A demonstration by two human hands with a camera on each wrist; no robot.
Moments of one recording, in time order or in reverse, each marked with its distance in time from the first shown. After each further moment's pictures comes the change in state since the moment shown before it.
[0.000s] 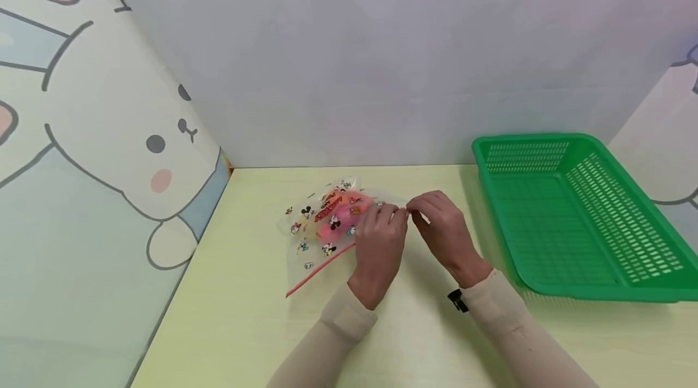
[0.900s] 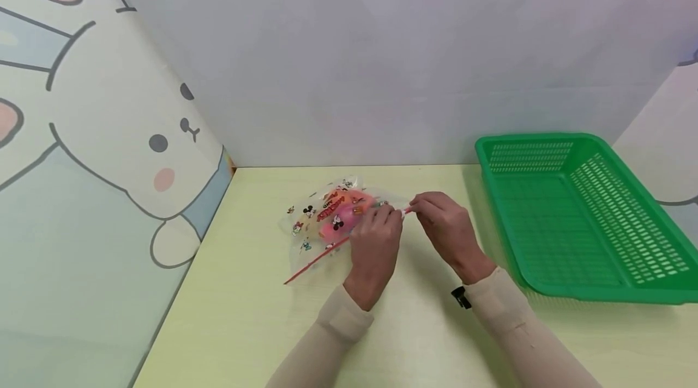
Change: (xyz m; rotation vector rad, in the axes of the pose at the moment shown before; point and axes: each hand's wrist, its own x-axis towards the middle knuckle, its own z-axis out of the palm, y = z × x) left_hand -0.004 -0.008 -0.004 0.023 -0.053 -0.013; right_hand -0.001 0.009 0.002 -0.042 -0.001 -0.046
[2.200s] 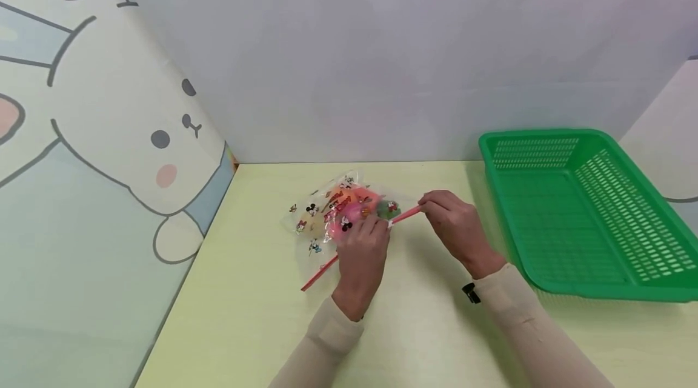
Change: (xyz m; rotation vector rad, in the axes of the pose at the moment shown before) left_hand -0.027 -0.018 -0.006 -0.061 -0.123 -0.087; right_hand -0.008 0.017 0.002 -0.057 -0.028 -0.089
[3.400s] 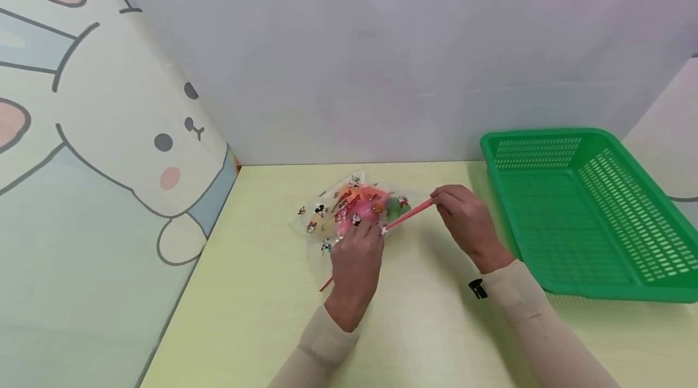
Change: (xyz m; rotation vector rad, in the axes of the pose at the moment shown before) left_hand -0.002 -0.001 -0.021 0.047 -0.080 -0.043; right_hand -0.002 0.014 -0.006 -0.008 0.001 0.123
